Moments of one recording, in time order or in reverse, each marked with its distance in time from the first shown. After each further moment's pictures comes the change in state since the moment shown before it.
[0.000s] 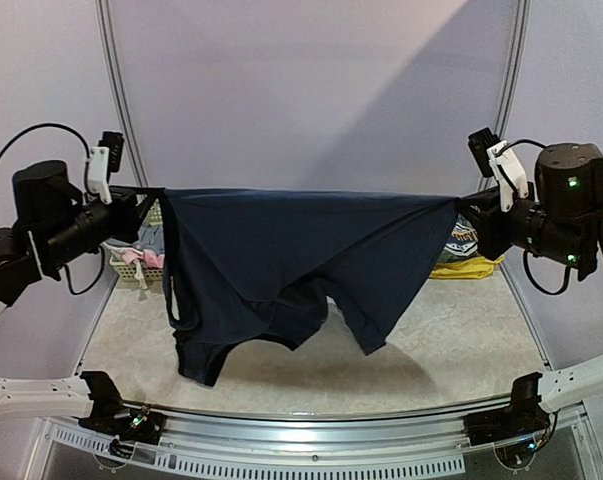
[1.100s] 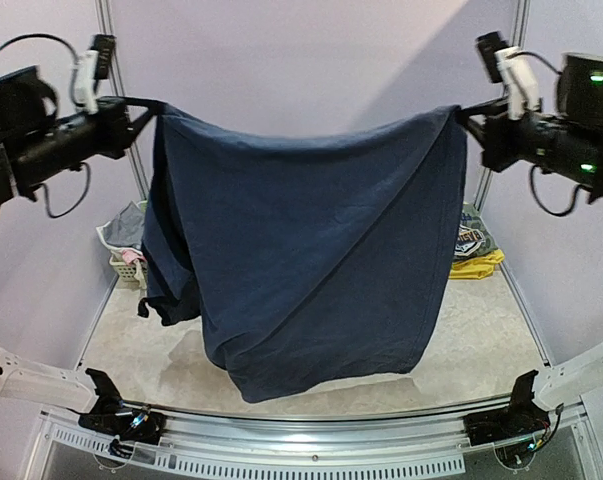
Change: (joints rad) left arm 0.020 0.283 0.572 -0.116 0.168 0.121; right arm -0.122 0.215 0.466 0.024 -0.112 -0.222
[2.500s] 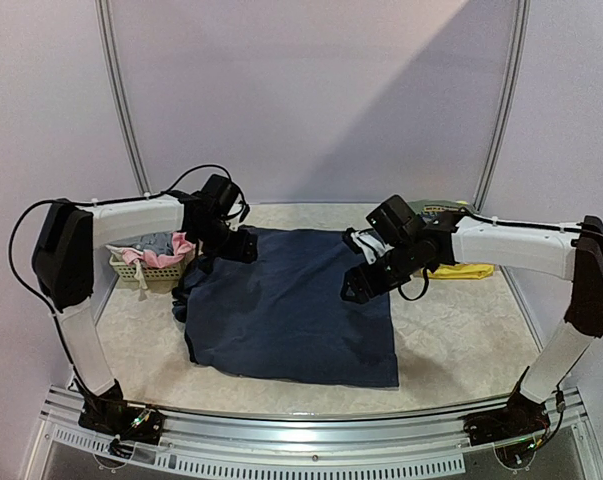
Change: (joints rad) left arm 0.231 0.795 -0.292 0.104 0.143 -0.168; right arm -0.266 0.467 -0.643 0.299 -0.690 0.344
